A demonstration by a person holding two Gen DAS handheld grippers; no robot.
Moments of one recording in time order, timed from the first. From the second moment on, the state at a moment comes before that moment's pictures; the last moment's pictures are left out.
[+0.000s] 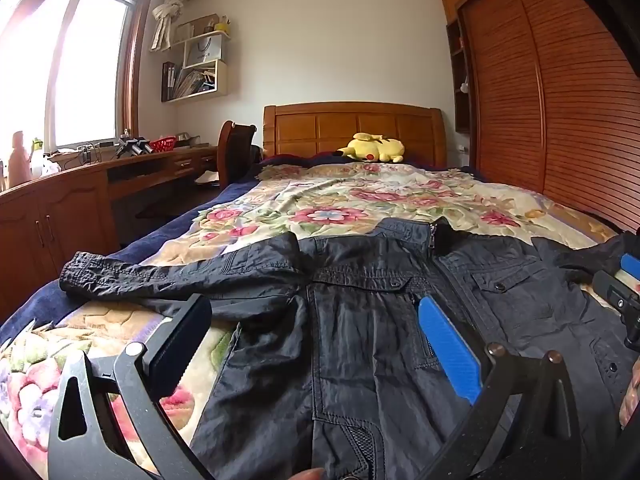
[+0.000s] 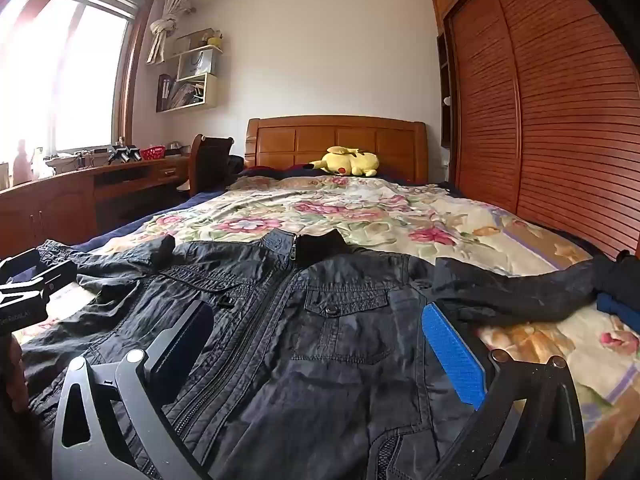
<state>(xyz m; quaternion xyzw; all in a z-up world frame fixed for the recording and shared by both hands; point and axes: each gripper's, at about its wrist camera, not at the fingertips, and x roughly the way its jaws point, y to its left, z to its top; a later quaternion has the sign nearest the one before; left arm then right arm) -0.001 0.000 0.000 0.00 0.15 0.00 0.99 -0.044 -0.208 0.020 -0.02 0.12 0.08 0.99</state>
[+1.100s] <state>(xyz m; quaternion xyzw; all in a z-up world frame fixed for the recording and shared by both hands) -0.008 -0.010 0.005 0.02 0.15 0.00 0.99 -0.045 -0.207 0.019 -0.01 0.12 0.07 0.99</state>
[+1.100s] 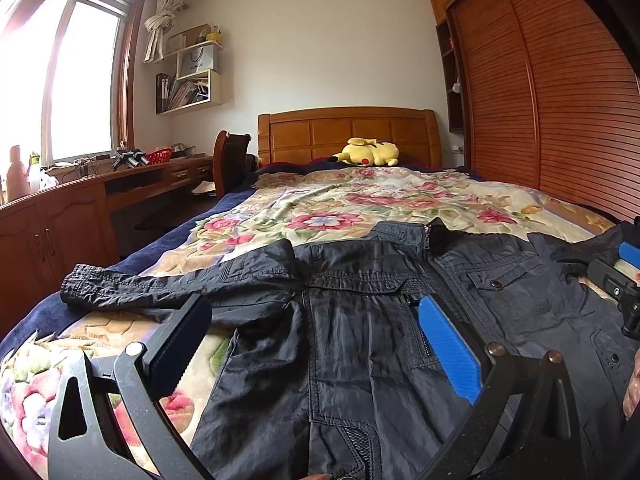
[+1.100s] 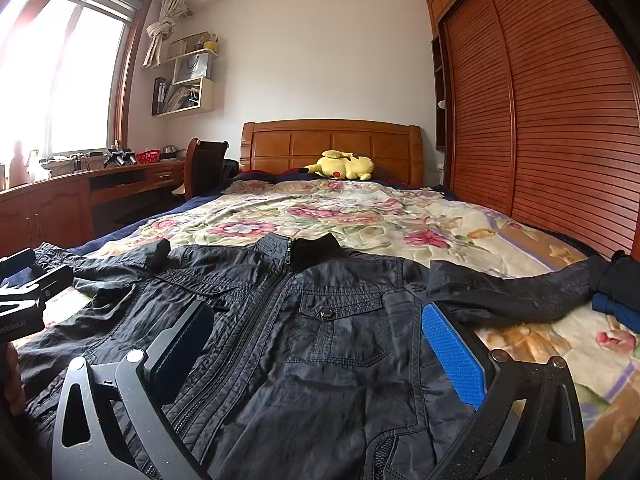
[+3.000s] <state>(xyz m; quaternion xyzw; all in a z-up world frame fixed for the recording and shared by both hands) -0.009 -0.015 0.005 0.03 0.15 0.00 0.99 -0.046 -0.207 0.019 -0.02 0.11 0.07 0.99</state>
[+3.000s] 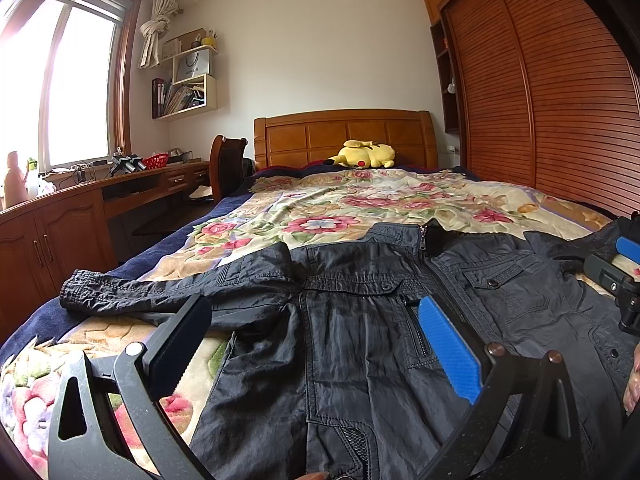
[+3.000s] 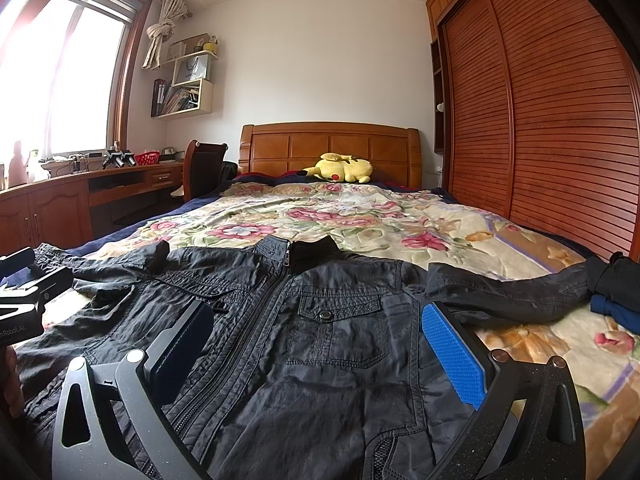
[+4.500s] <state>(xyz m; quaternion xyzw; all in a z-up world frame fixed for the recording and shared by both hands) 0.028 0.182 0.004 0.09 0.26 0.02 0.96 -0.008 -0.118 0.054 -0.08 0.16 0.28 0.94</state>
